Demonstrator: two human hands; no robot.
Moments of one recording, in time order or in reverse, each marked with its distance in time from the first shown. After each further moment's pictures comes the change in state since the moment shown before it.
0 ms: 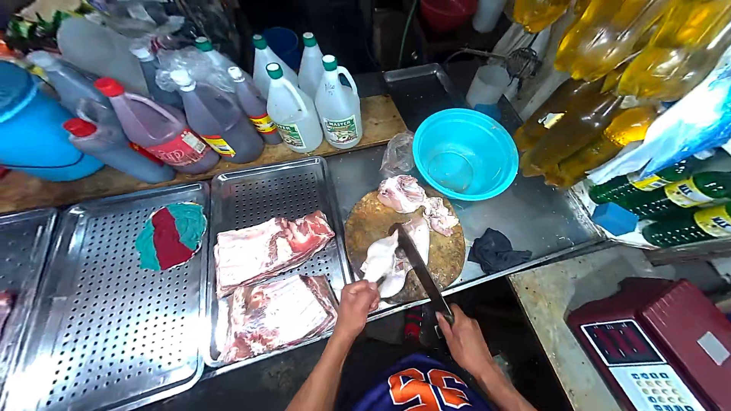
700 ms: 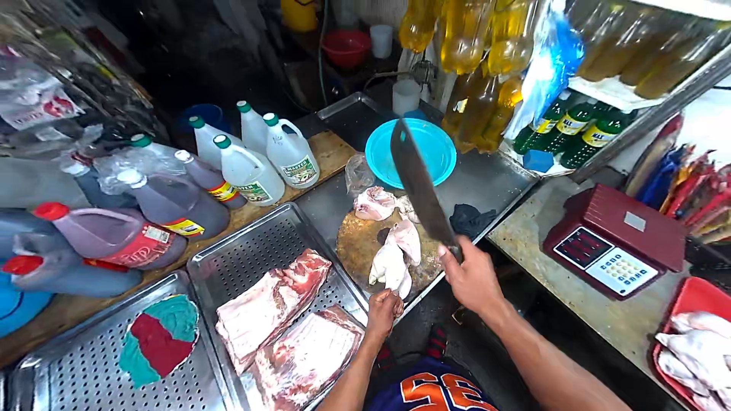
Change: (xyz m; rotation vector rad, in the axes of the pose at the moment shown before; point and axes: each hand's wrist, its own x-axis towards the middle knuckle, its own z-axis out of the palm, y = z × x) left_hand 0.002 -0.024 -0.019 -0.051 -0.361 -0.132; right_hand -0.074 -0.139 -0.084 0.513 0.622 -0.191
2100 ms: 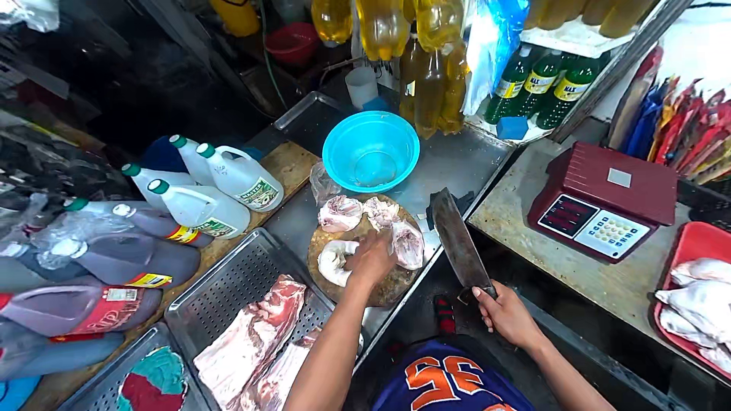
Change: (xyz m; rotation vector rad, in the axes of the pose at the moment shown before) left_hand 0.161 0.087 0.120 1.731 -0.337 -0.259; right_hand -0.060 0.196 -0.064 0.315 -0.163 0.580
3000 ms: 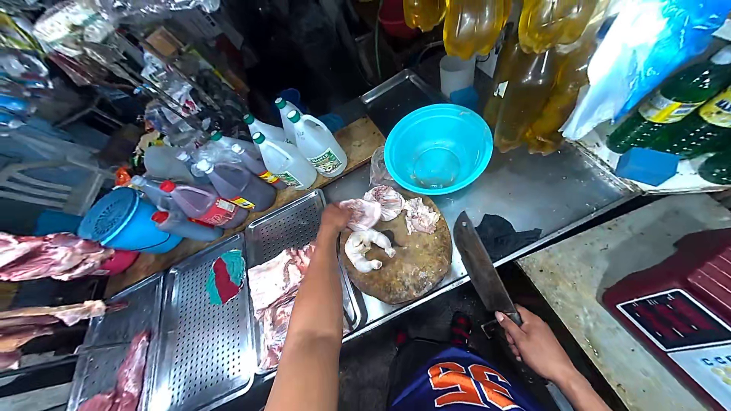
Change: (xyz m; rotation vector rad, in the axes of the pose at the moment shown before) left_hand 0.036 -0.137 -0.052 -0.662 0.397 -0.734; right_hand 0.115 0.003 -0.080 -0.304 -0.352 -0.030
